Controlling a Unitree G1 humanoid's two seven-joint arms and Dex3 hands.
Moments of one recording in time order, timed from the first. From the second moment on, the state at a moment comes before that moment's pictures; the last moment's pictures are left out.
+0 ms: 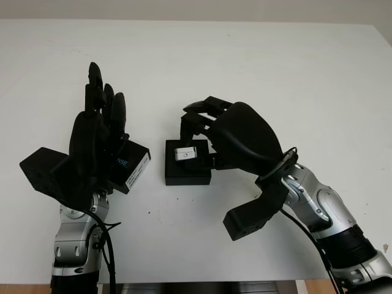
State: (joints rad) left arm -0.19 0.11 0.16 -0.22 -0.18 0.10 -0.05; right arm -0.47 -0.47 0.35 0.09 -1.01 -0.52 -0.39
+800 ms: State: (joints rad) left arm -0.19 0.11 0.16 -0.22 -0.18 0.09 -0.06; right arm -0.51 -0.51 0.38 0.20 -1.05 -0.61 -0.60
